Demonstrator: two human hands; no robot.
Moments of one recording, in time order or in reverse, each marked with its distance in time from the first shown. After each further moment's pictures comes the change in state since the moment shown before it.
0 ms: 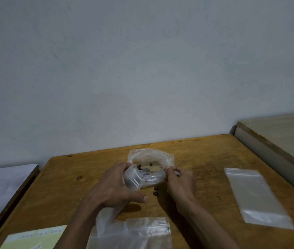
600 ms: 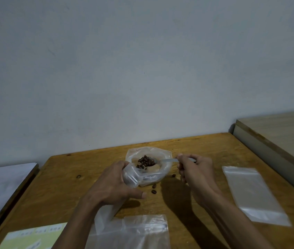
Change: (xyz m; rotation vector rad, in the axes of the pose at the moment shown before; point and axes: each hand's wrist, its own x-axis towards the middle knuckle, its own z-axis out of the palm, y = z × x) left_hand 0.001 -0.001 0.005 -0.016 0.030 -0.024; right_hand 0.003 -0.031 -0.048 0.157 -0.074 -0.036
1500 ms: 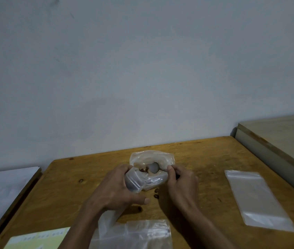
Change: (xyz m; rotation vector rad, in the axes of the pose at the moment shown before) left_hand -0.004 0.005 -0.003 0.001 0.010 0.044; right_hand 0.004 0.048 0.035 -0.438 0.128 -0.430
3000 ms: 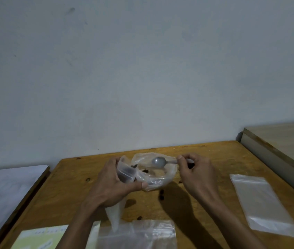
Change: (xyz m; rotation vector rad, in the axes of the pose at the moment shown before) left_hand -0.012 -0.018 -0.013 -0.206 0.220 -0.021; right_hand 0.012 -0.046 -0.045 0.019 -0.046 -0.032
